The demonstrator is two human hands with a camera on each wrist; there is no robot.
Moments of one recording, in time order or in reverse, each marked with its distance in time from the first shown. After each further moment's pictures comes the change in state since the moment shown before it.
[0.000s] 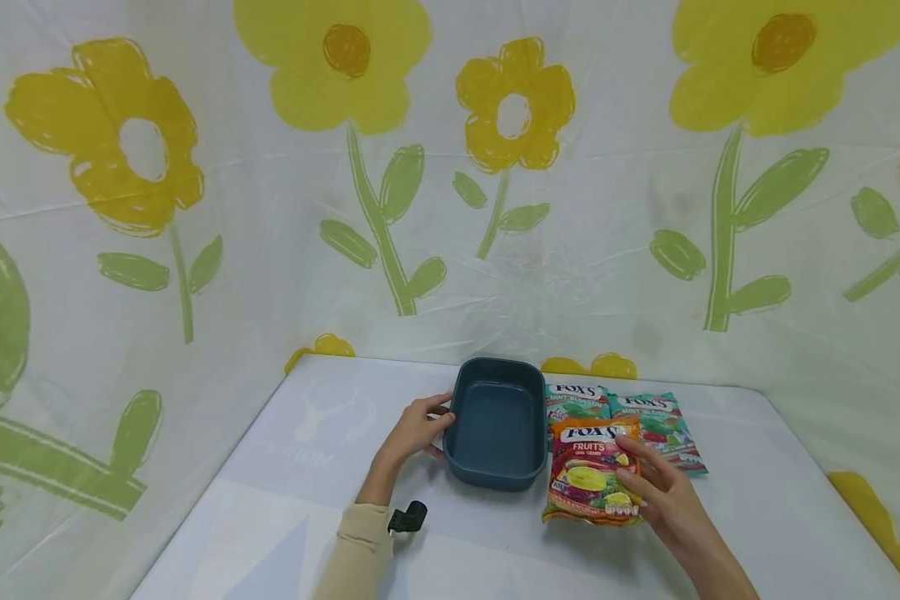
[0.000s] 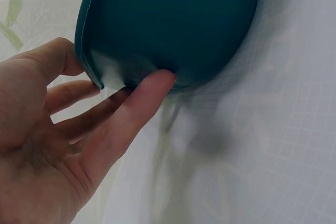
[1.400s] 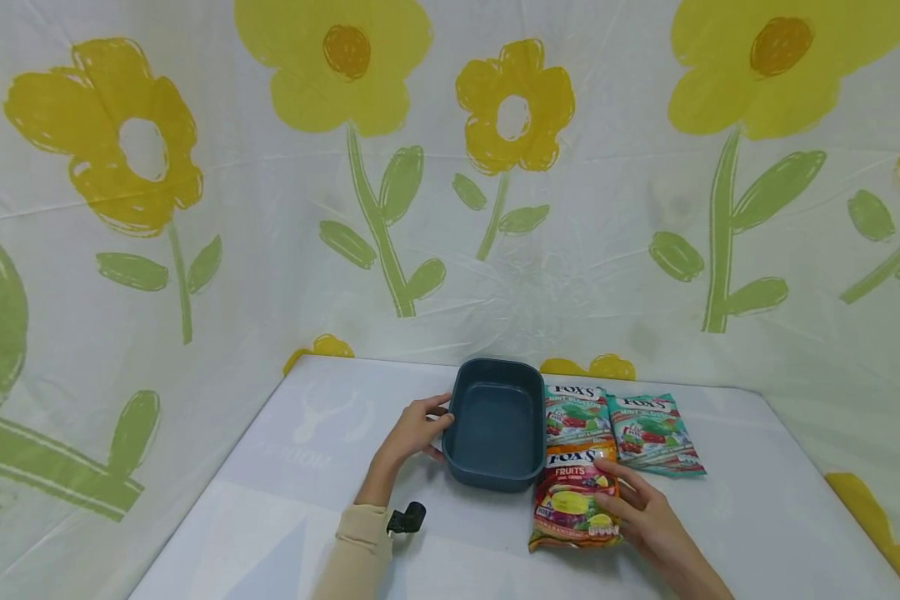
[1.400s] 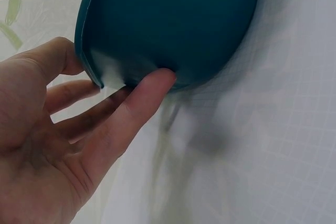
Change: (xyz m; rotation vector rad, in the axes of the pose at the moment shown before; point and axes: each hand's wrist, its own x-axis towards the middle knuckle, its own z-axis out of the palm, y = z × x) left_hand 0.002 -0.002 0.000 0.001 0.004 -0.011; right_hand 0.005 0.032 0.016 -0.048 0.000 0.056
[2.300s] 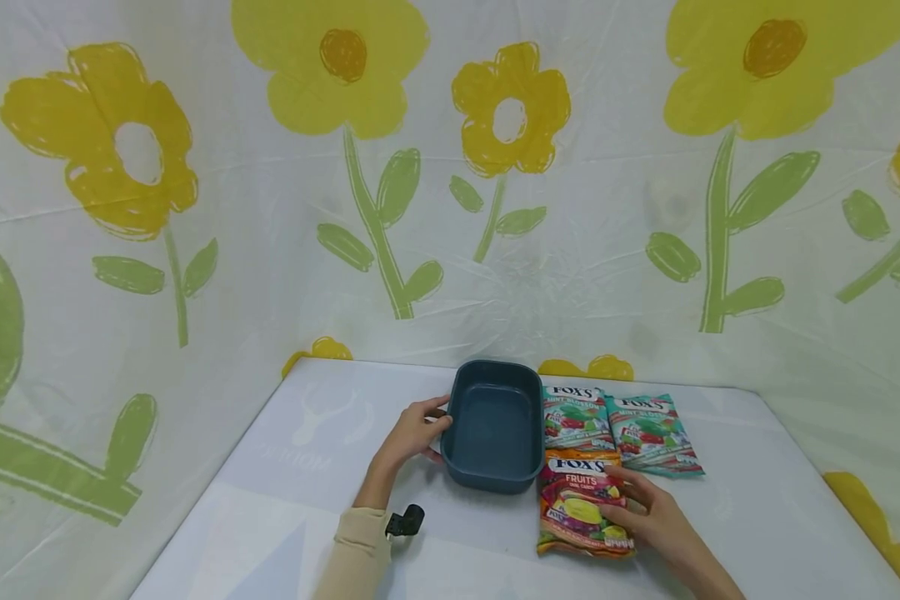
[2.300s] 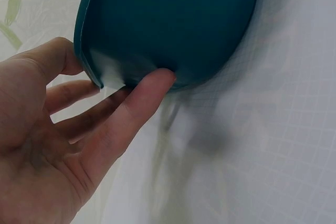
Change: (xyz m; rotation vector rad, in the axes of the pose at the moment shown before) left_hand 0.000 -0.002 0.002 -0.010 0.013 0.005; right_hand 0.004 0.003 -0.020 -0.409 0.008 -0.092
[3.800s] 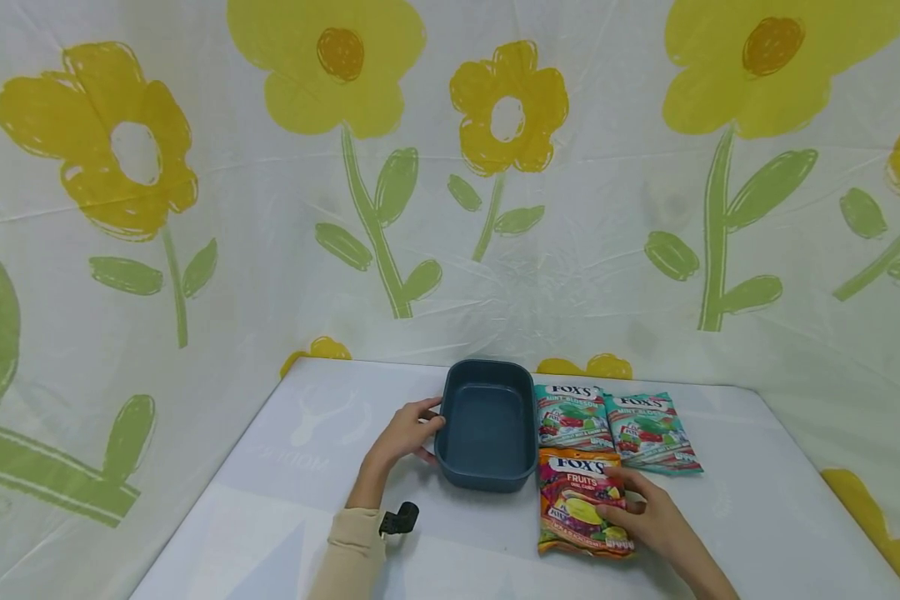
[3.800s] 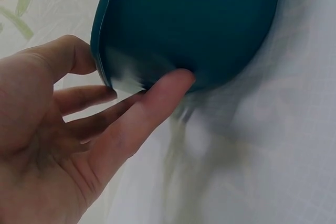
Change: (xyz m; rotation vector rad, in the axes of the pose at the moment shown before) left_hand -0.006 0.001 -0.011 0.014 -0.036 -0.011; right_hand 0.001 -0.005 0.001 -0.188 0.046 -0.009
